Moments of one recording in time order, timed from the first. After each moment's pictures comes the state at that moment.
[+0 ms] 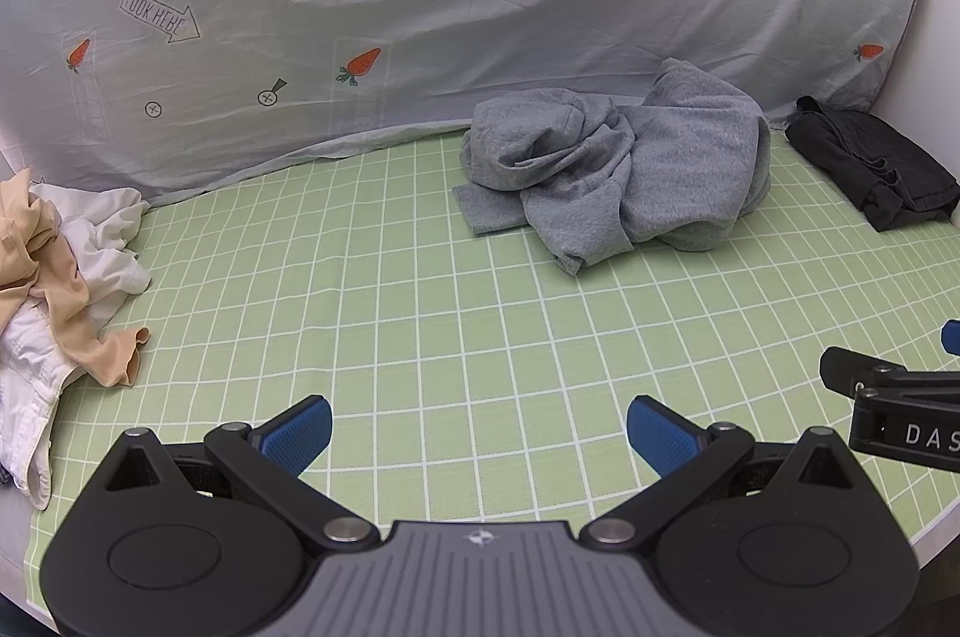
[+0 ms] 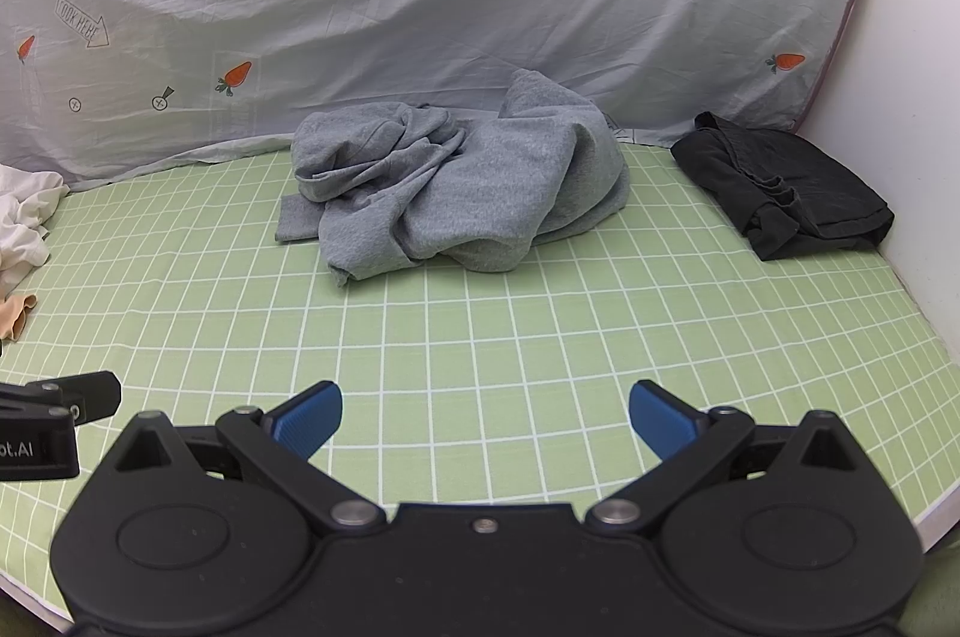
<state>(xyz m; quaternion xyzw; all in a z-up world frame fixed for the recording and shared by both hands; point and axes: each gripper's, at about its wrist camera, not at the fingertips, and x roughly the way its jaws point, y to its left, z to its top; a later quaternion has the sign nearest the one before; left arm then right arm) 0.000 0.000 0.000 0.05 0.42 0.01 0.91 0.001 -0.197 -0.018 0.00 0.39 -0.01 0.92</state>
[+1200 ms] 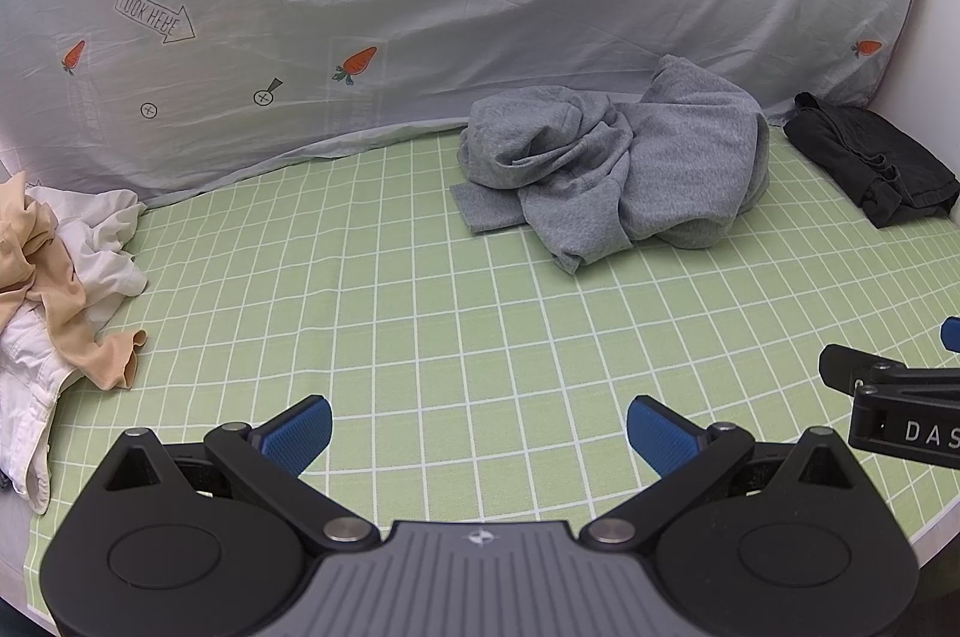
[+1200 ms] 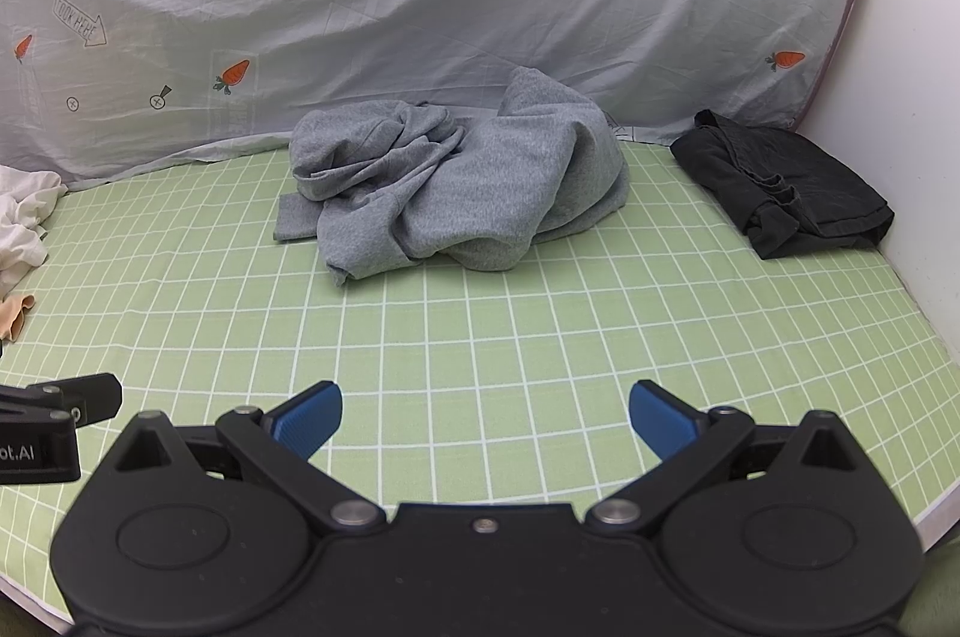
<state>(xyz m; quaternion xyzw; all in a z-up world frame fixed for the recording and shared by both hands) 0.002 -0.003 -0.001 0.06 0.42 0.01 0.91 0.003 -0.197 -0.021 -0.01 0.39 -0.01 0.92</state>
